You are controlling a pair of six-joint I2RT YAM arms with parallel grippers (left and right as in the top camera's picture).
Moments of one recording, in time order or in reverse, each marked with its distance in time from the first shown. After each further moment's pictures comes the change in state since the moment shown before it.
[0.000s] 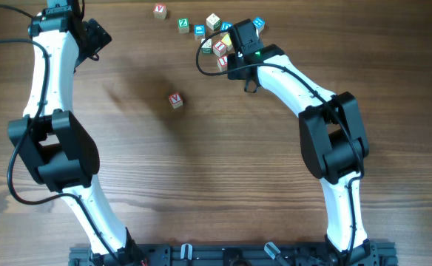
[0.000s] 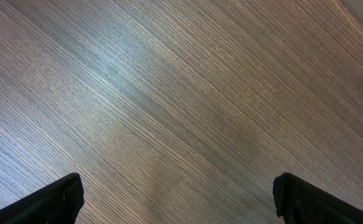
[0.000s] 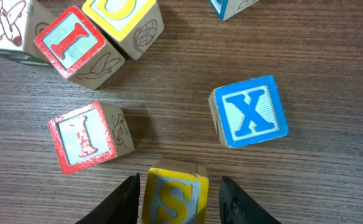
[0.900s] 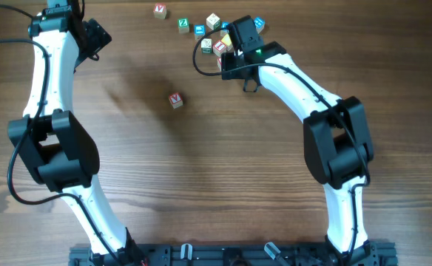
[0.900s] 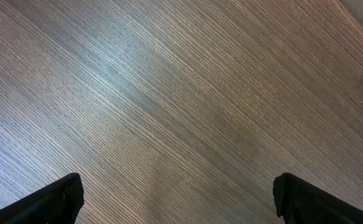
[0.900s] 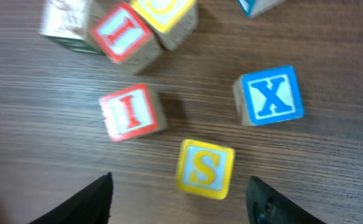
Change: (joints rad) left arm 0.000 0.000 0.000 0.000 0.000 0.000; right arm 0.009 -0.043 0.000 -0.056 -0.052 -0.005
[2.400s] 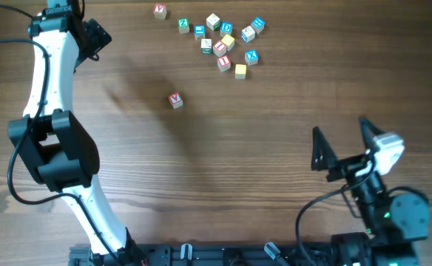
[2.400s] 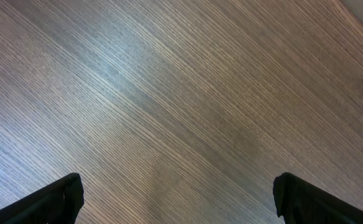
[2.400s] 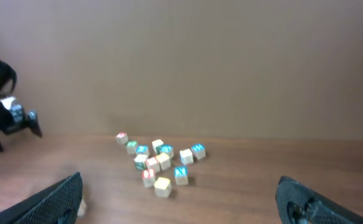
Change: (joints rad) left arm 0.000 0.000 0.000 -0.001 0.000 0.000; right arm -0.359 -1.958 -1.329 0.457 -0.280 -0.196
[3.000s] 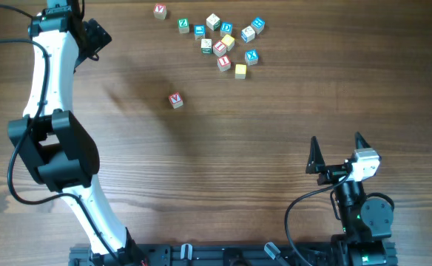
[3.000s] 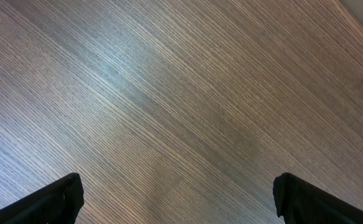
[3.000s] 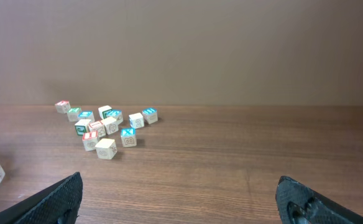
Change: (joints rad) left arm 0.000 0.000 0.000 0.001 0.000 0.000; right arm 0.000 -0.275 -0.437 0.129 0.173 -0.100
